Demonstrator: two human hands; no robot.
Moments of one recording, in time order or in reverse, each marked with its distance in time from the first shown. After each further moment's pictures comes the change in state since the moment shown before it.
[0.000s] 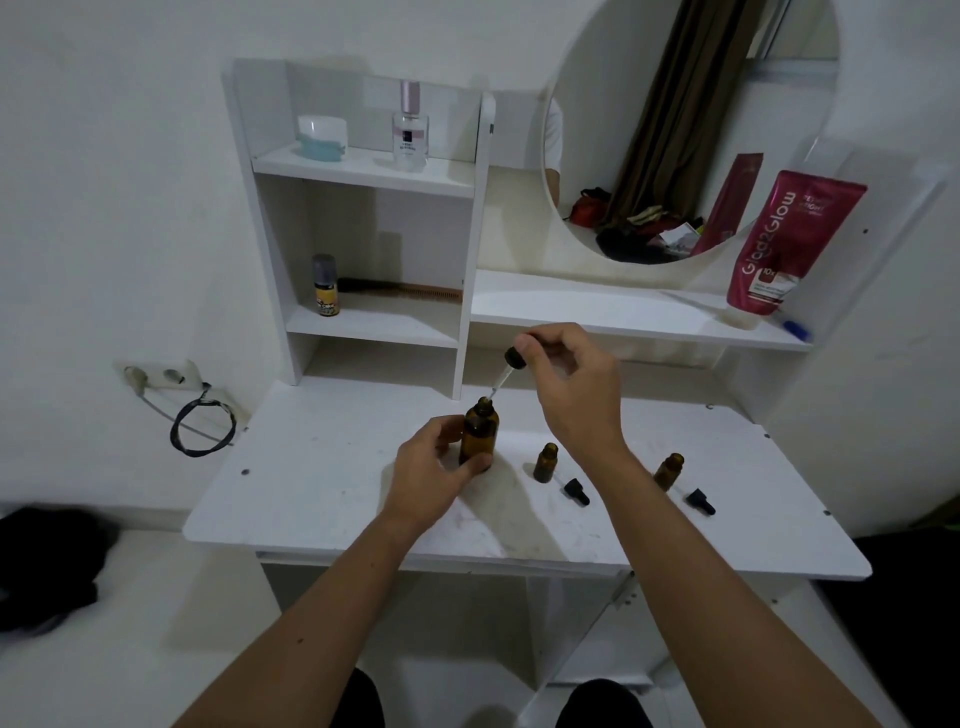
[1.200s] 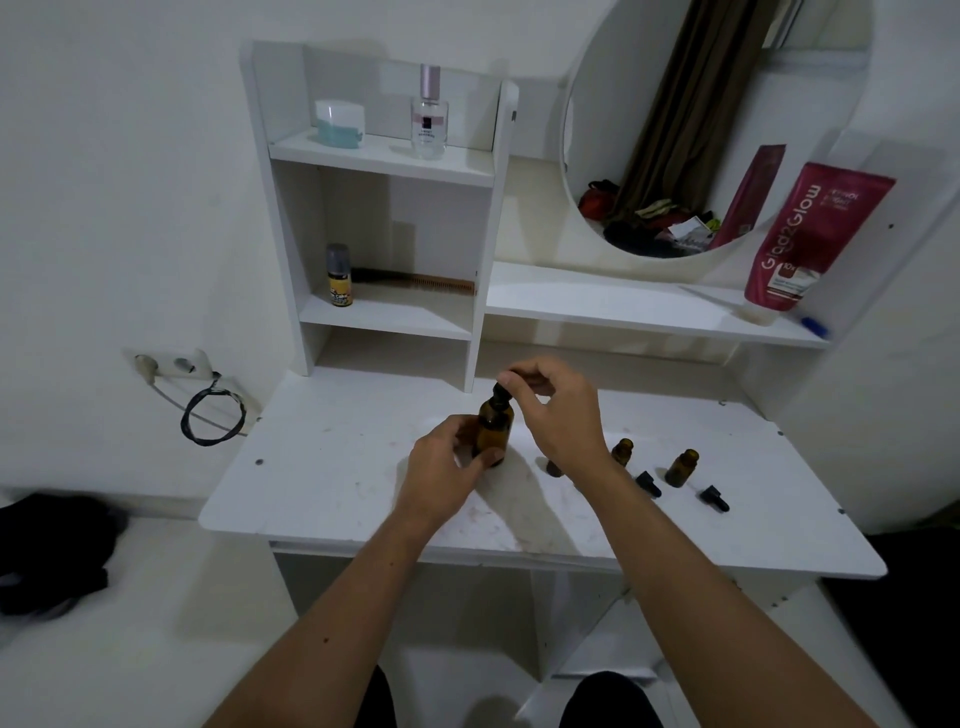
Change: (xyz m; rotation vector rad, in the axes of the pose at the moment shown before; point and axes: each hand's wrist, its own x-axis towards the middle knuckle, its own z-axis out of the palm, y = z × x) left_hand -0.003 0.001 0.001 0.114 -0.017 -0.012; right_hand -0.021 0.024 0.026 -0.163 -0.194 0.117
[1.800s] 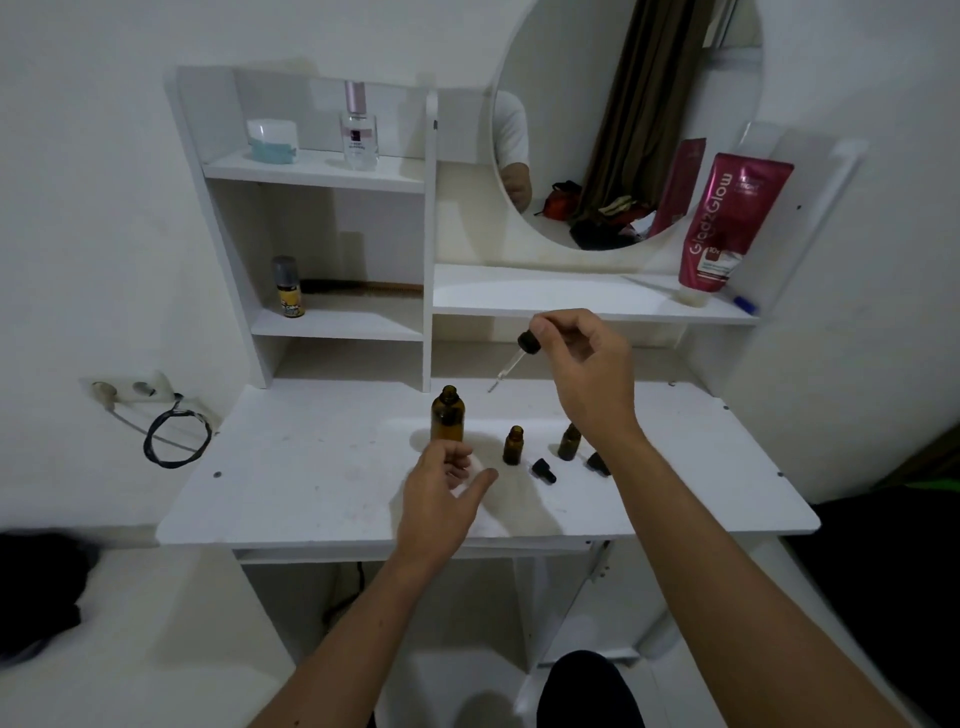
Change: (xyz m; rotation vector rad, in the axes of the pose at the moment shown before) left_hand -0.050 0.022 0.042 -0.114 0.103 0.029; right_hand -0.001 -0.010 -0.083 0.192 0.231 -0.001
